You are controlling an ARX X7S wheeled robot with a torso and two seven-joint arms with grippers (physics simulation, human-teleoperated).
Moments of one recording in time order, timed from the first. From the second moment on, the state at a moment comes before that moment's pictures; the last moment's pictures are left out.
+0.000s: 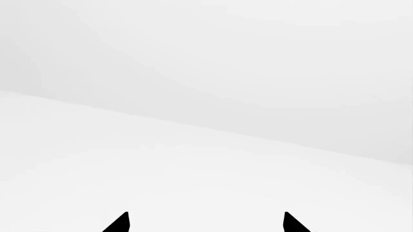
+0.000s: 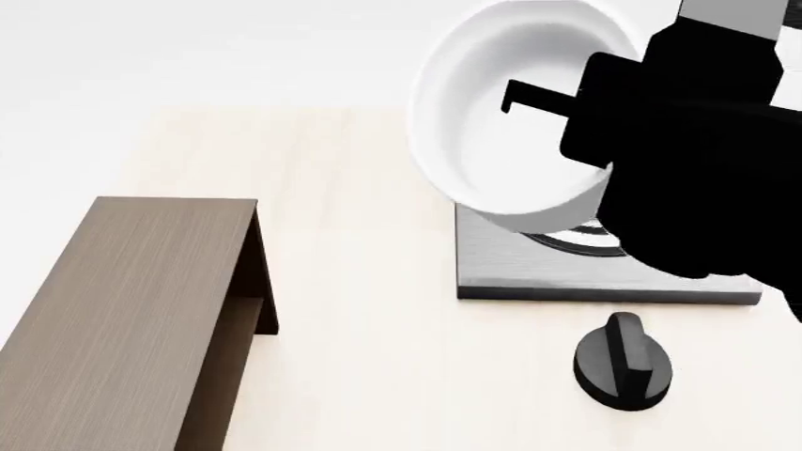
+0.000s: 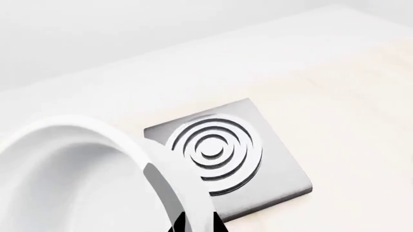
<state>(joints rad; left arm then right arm) 0.48 -0.22 -0.32 0.30 -0.57 0.33 -1.11 1.42 0.62 -0.73 0.16 1.81 0.76 1.23</state>
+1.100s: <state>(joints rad) 0.48 -0.22 -0.32 0.29 -0.58 0.34 -1.11 1.46 0.25 -0.84 0.38 1.72 0.71 0.86</state>
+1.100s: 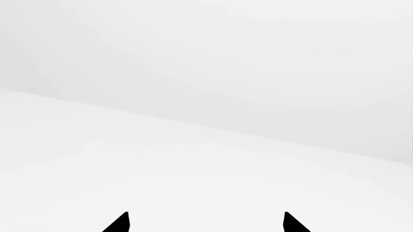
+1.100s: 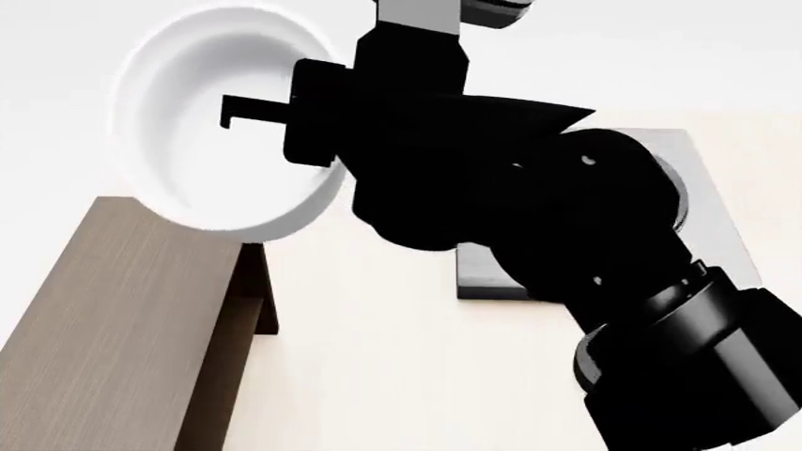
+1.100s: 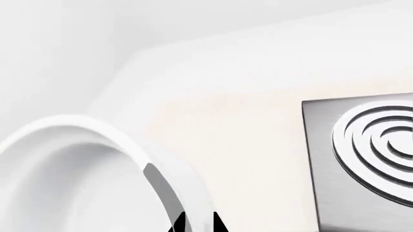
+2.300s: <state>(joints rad) 0.48 -0.22 -0.32 0.29 -0.59 0.35 -1.10 1.40 0.06 -0.89 0.43 1.77 0.64 0.73</state>
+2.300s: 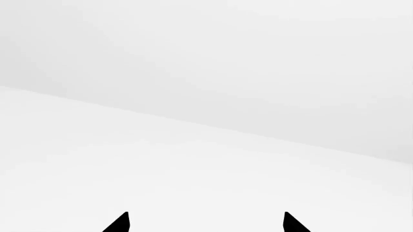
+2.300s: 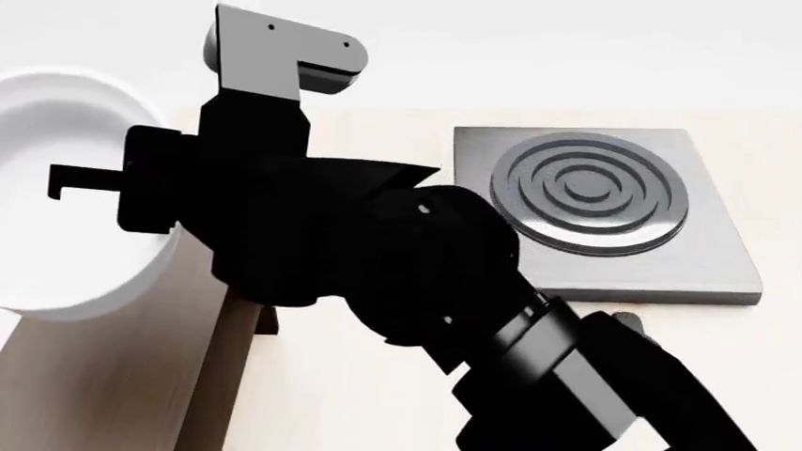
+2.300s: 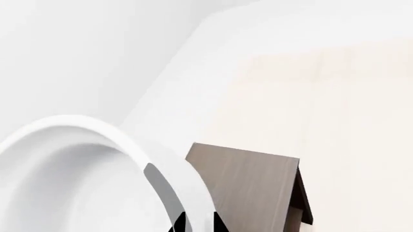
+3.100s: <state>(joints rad) 0.48 -0.22 -0.32 0.29 -0.59 0.35 -1.10 1.34 0.09 -0.90 0.39 1.81 0.60 0.79</state>
